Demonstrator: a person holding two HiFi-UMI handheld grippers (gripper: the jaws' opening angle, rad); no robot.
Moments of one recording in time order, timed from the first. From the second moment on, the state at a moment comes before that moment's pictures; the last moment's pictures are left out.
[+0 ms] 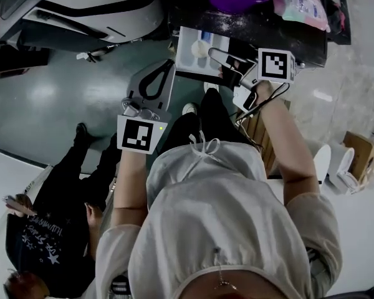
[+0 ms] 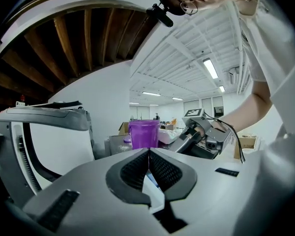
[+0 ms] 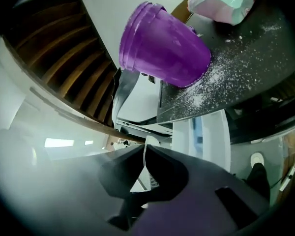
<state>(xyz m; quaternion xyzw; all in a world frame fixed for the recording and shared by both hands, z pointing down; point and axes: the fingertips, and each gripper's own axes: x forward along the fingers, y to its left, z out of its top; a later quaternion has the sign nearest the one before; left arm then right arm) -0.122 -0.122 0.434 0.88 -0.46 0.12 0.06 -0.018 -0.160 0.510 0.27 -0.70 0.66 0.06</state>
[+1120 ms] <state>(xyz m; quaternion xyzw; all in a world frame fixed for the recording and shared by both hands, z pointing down) -0.162 -0.094 0.490 0.85 -0.50 0.13 0.10 -0.080 -0.177 0.590 0.25 -0.85 0.10 0.45</state>
